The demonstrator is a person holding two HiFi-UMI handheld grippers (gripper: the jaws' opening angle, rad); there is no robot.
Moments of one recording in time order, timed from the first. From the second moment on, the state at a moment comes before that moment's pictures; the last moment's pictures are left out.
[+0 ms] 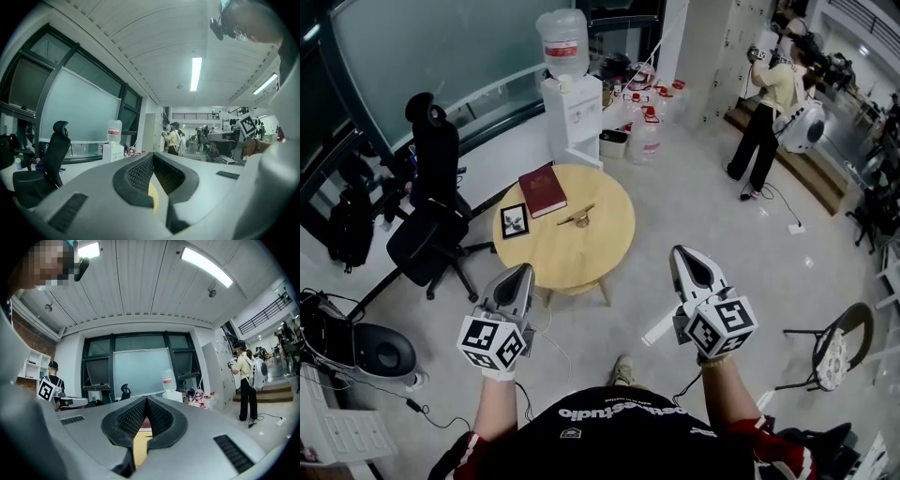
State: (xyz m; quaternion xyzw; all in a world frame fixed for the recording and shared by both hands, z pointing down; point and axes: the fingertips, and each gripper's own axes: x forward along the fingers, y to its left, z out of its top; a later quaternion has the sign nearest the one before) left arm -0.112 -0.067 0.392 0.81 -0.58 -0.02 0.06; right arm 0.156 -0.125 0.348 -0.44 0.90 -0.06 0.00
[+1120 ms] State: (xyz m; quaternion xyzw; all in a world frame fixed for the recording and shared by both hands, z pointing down) left arm -0.074 -0.191 0.393 0.83 -0.56 -0.01 0.06; right arm 0.168 -0.244 0.335 -0.41 0.91 -0.05 0.00
